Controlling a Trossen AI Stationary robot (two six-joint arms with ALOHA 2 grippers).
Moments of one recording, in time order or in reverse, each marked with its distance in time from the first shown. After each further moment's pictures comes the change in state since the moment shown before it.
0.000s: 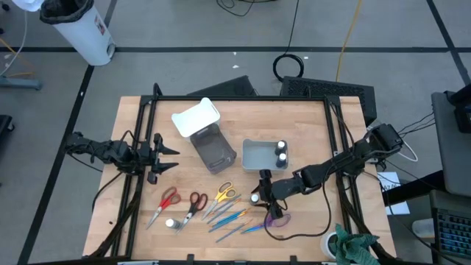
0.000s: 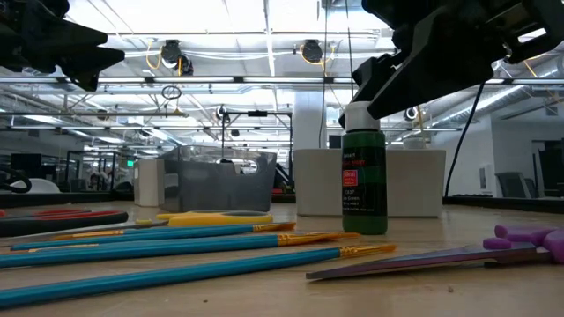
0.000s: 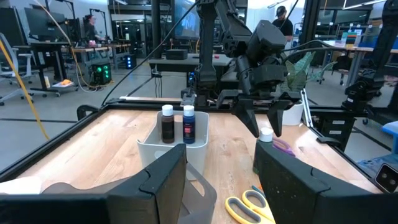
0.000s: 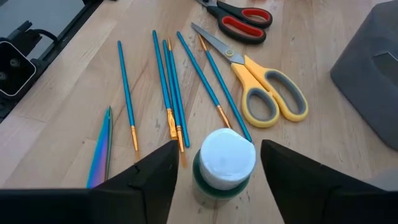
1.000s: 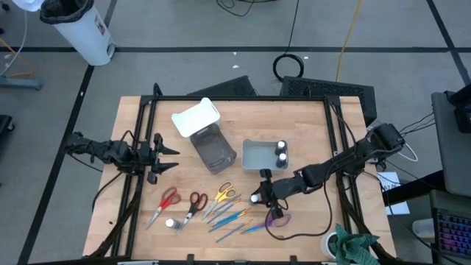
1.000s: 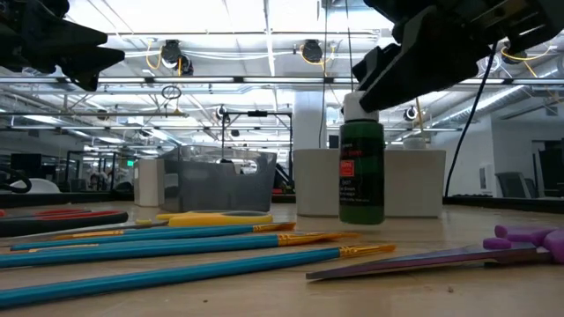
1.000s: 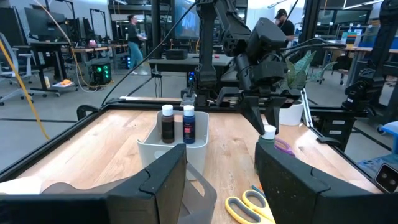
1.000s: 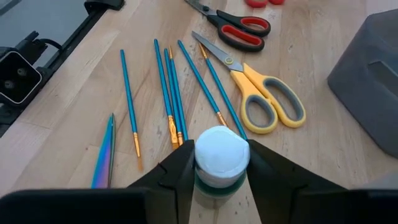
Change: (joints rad) left arm 0.000 0.000 0.000 0.000 0.000 0.000; right arm -0.001 -0.022 -0.002 0.009 -0.001 0.000
